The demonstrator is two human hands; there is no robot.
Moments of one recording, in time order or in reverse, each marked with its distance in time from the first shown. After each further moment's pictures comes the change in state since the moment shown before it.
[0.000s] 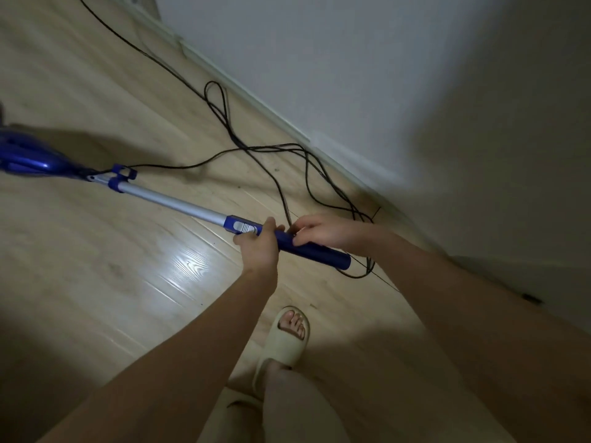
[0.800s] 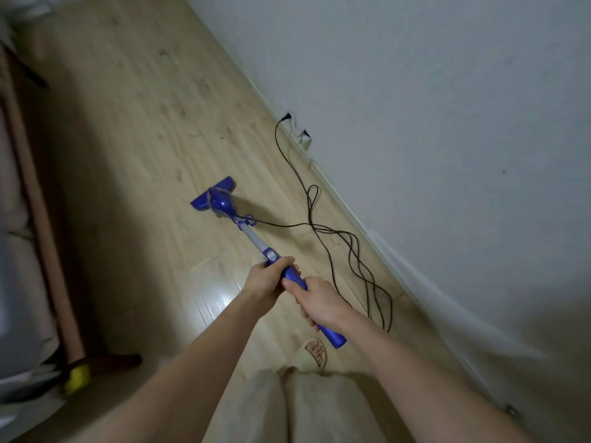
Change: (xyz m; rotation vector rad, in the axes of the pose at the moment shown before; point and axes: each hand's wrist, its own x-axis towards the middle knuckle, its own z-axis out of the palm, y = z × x) left_hand -0.278 0.110 -0.179 -0.191 -0.185 0.135; right_hand -0.264 -0.193 0.154 -0.052 0.179 -0.157
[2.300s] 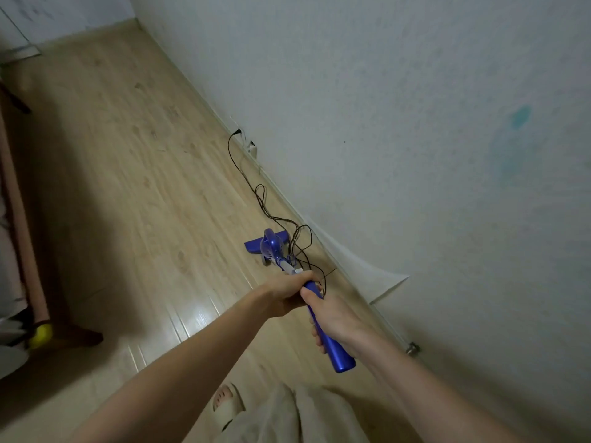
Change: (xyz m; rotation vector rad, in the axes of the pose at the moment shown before) left_hand -0.261 -0.191 0.164 0.329 -0.276 -0.118; right_hand -0.335 0.164 -0.052 0.282 0.172 0.214
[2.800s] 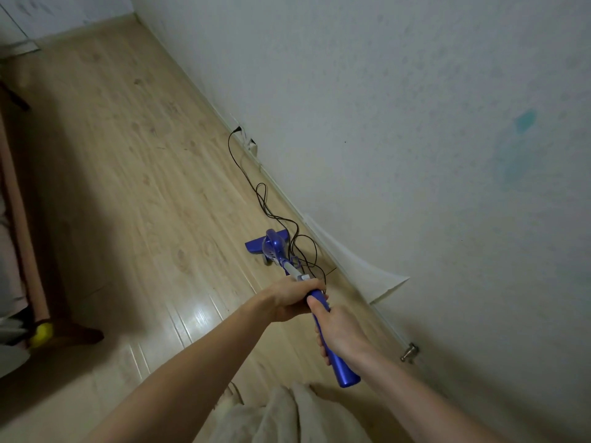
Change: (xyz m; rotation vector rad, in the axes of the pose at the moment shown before) left_hand 0.005 0.003 0.003 0.065 -0.089 -0.048; right_hand -0.005 0.006 -0.002 -0.052 0.084 -0.017
